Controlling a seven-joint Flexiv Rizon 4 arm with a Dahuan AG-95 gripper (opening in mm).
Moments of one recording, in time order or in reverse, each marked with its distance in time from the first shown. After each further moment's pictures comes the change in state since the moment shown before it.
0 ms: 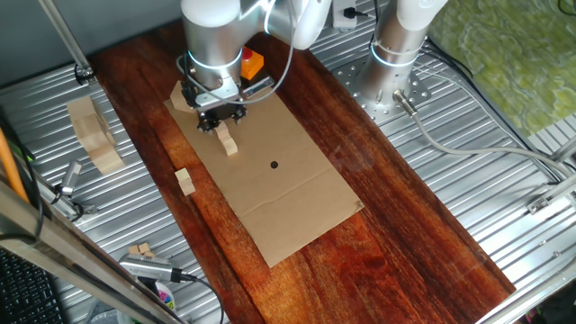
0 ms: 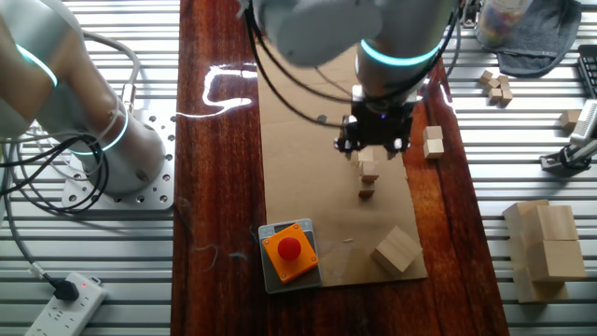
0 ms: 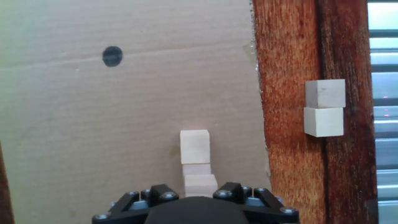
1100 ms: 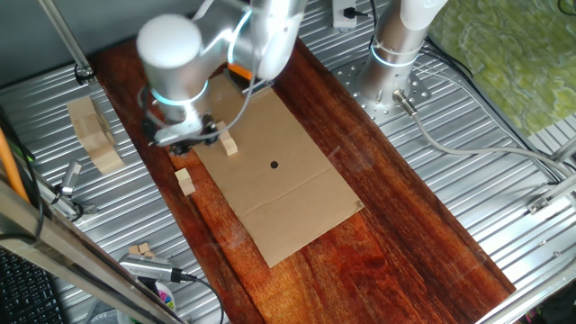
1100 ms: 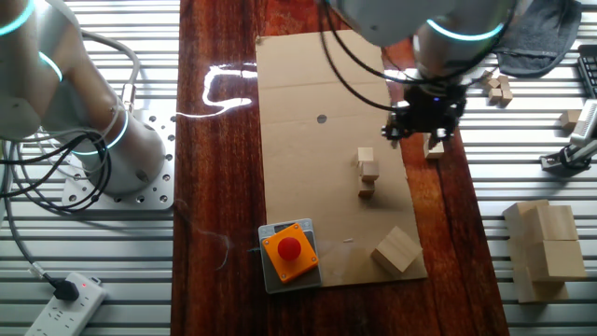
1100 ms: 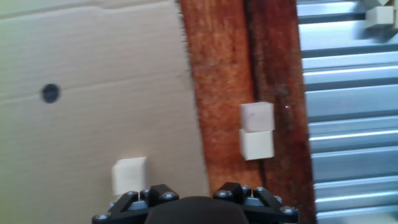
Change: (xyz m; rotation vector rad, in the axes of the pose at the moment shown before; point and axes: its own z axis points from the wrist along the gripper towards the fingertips) arm -0.028 -0.097 0.025 0.008 0.018 0.053
